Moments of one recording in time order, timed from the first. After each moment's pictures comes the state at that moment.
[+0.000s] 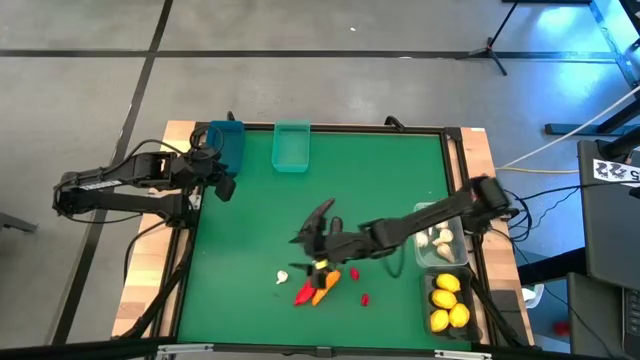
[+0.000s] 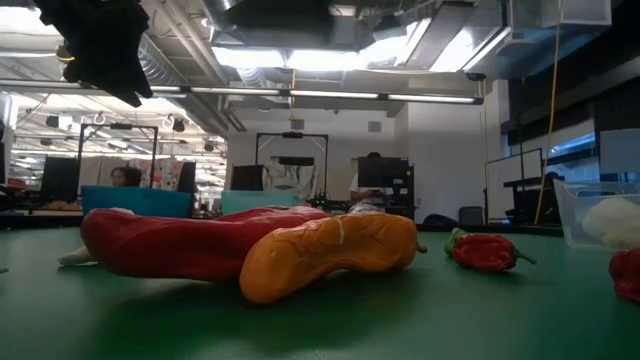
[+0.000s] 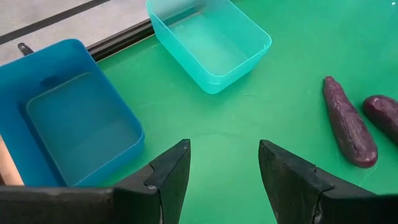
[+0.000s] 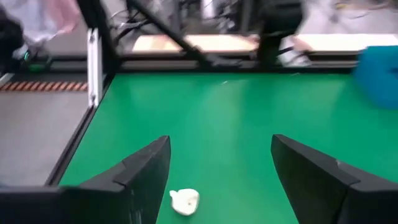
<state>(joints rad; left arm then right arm) 0.18 0.66 0.79 -1.01 -0.42 -0.63 0.33 1.89 1.41 0.07 0.26 0.15</state>
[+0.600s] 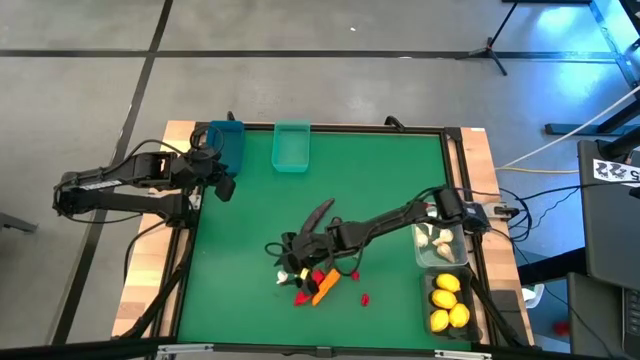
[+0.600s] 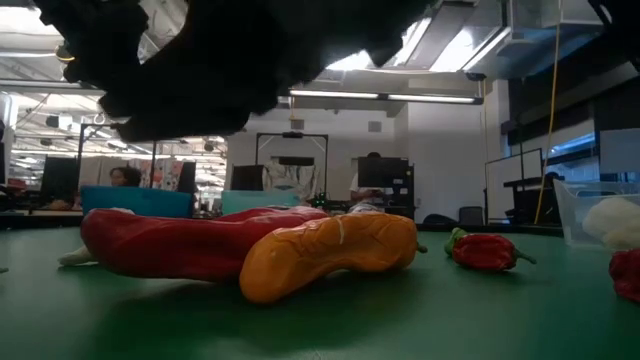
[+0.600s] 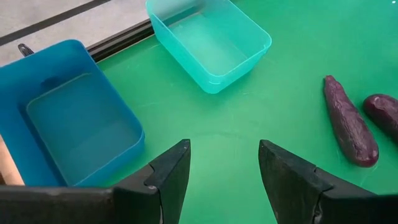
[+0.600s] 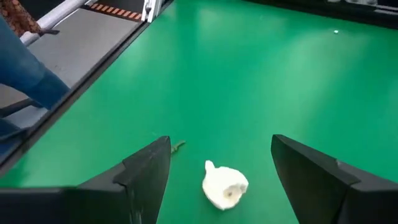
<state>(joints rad) 0.18 0.66 0.79 -1.01 -0.42 -0.62 0.25 2.22 1.61 0.04 -0.19 -0.08</state>
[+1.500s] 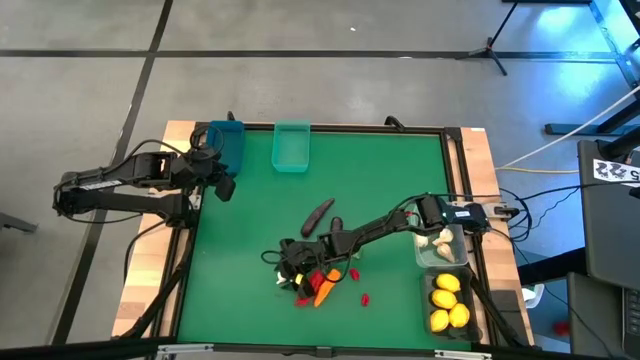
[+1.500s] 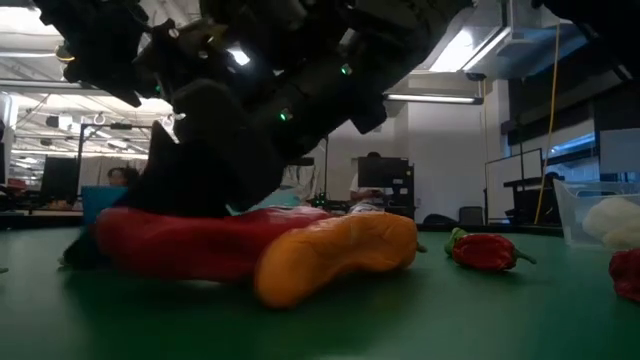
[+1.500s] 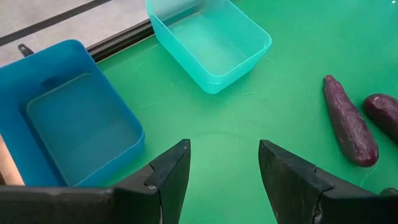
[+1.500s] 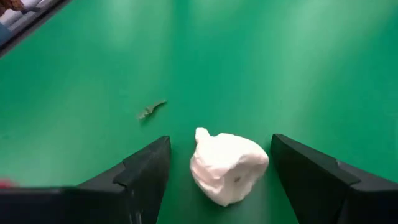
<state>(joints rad) 0.18 0.66 0.79 -1.01 -0.42 -0.62 0.25 2.39 1.66 0.09 -0.18 -0.09</state>
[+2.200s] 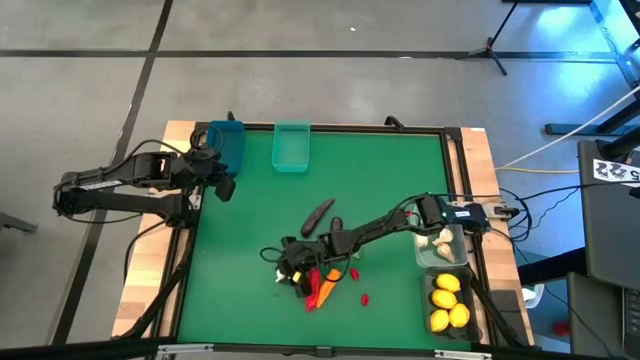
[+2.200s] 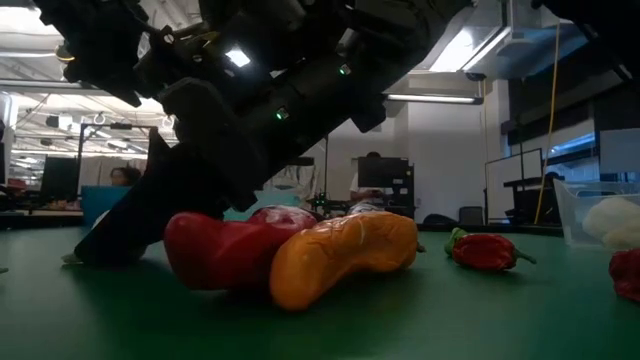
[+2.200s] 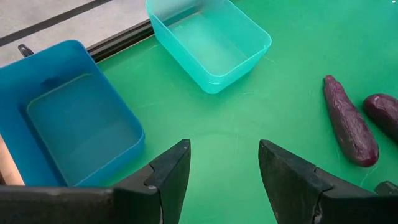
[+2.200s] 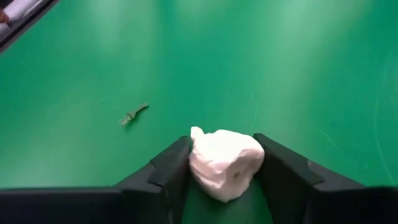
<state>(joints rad) 0.18 0.66 0.79 -1.01 -0.42 -0.62 0.25 2.40 1.66 0.08 -0.14 -0.02</state>
